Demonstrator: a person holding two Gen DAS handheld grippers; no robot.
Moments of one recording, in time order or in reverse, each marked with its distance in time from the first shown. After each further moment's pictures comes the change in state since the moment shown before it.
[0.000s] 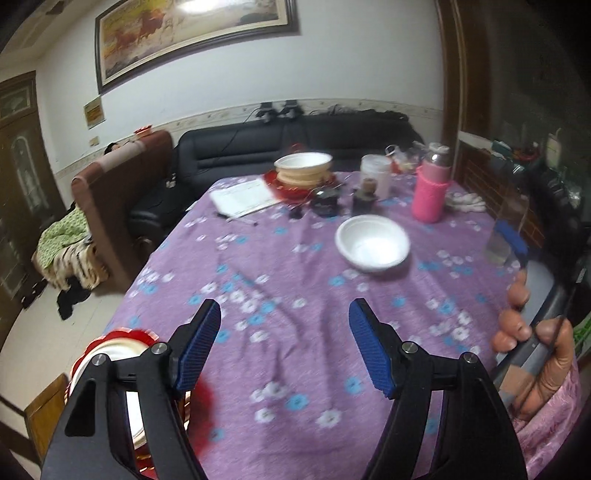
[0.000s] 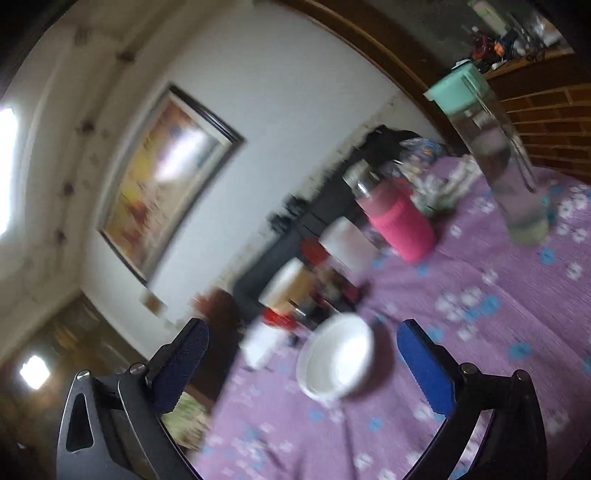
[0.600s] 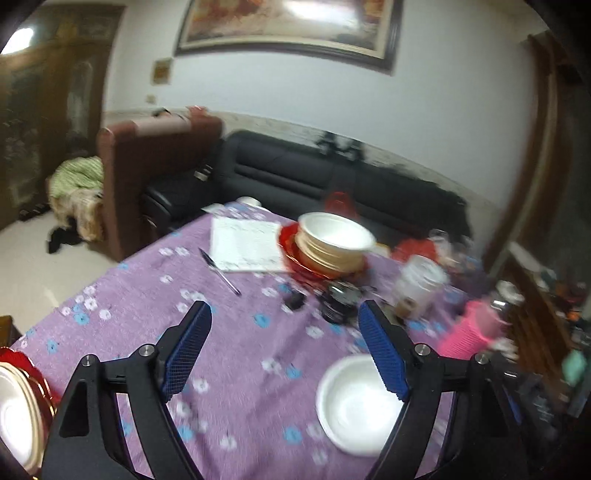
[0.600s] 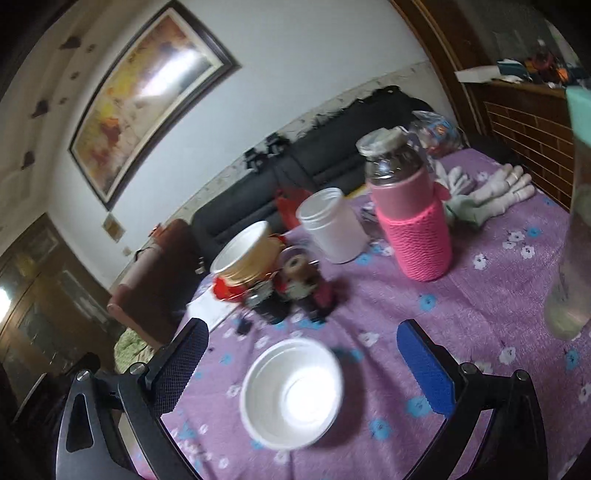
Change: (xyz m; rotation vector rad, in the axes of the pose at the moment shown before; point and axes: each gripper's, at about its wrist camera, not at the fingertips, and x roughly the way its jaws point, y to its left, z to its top) left arm 0.151 -0.012 0.110 -0.397 -0.122 0.144; right arm 0.156 -0.007 0.048 -0.210 0.296 -0.219
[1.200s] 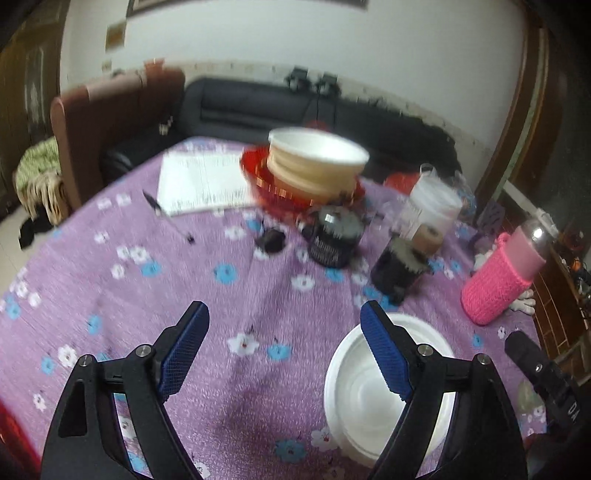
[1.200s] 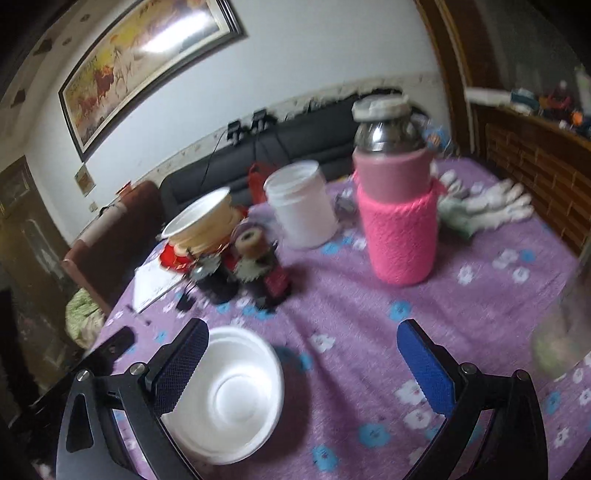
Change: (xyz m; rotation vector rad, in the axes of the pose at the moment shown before) left arm 0.102 -0.012 -0.040 0.088 0.282 -0.129; right arm 0.042 -0.005 -0.014 -0.174 0.094 -0.132
